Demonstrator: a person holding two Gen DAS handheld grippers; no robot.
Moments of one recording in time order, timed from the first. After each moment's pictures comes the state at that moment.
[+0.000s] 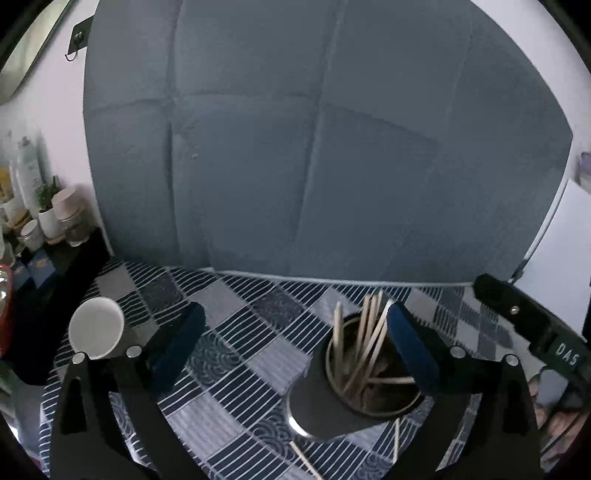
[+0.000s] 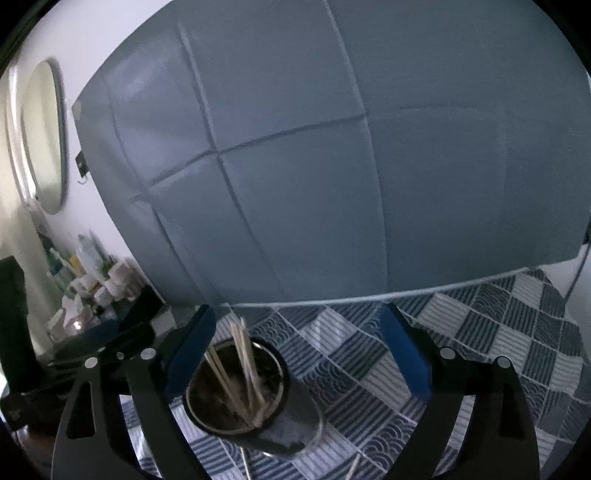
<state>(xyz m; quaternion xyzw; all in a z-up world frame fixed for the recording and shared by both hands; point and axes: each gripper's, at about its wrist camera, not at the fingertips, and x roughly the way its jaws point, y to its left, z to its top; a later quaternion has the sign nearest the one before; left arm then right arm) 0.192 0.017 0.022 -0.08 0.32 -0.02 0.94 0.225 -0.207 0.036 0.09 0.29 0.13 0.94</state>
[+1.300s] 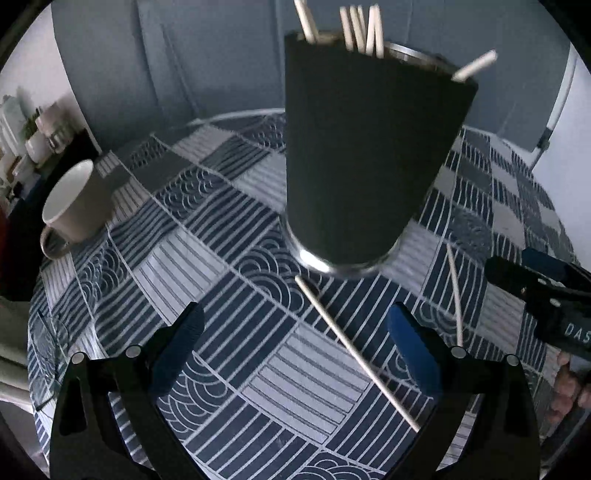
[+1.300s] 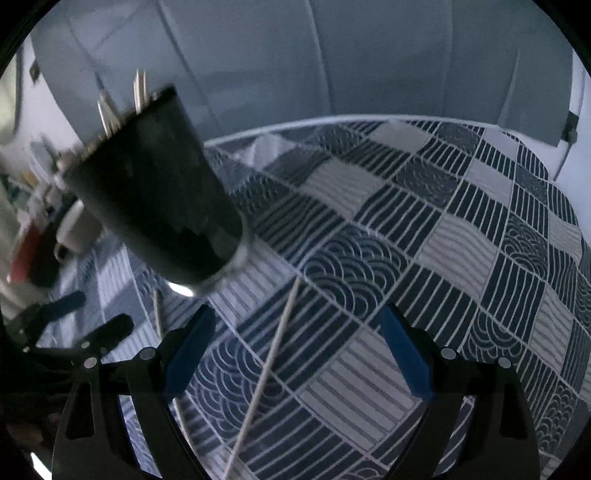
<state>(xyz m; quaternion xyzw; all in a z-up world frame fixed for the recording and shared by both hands) 0.131 -0.034 -0.128 0.02 0.49 -0.02 0.87 0.159 -0.236 -0.125 0.05 0.48 0.07 0.87</state>
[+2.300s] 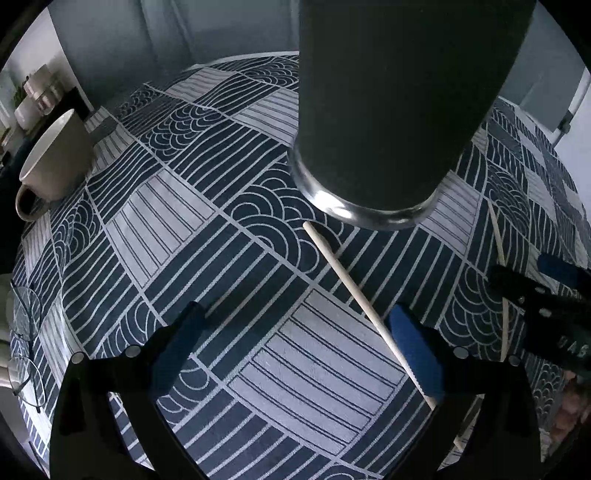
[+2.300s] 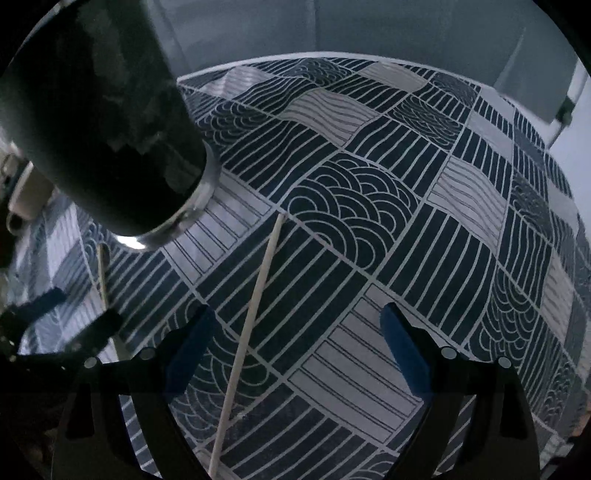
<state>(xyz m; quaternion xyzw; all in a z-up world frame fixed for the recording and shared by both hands) 0.139 -0.031 -0.176 0.02 0.54 0.00 0.84 0.169 -0.215 -0.174 0.00 0.55 0.01 0.83</state>
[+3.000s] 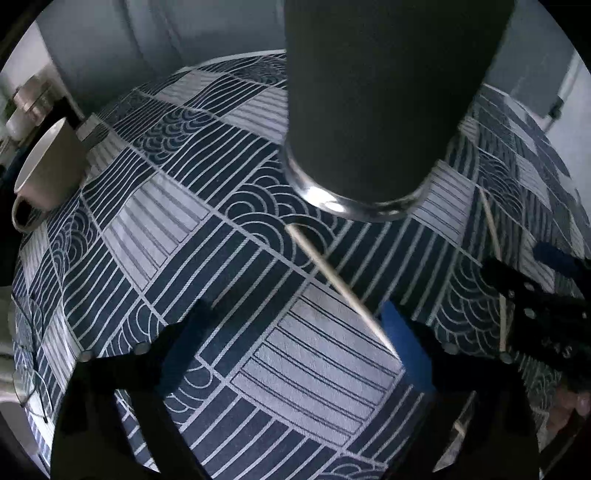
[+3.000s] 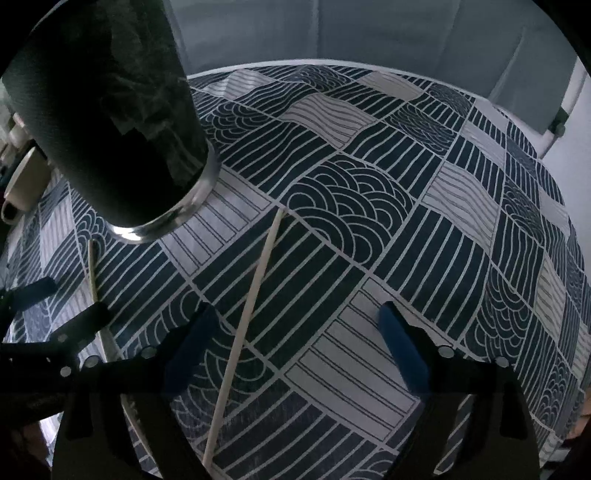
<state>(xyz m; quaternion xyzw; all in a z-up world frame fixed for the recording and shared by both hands) 0.137 -0.032 -0.174 0.04 0.55 -0.04 0.83 0.156 -0.214 -0.173 -0.01 0.53 0.01 0.85</state>
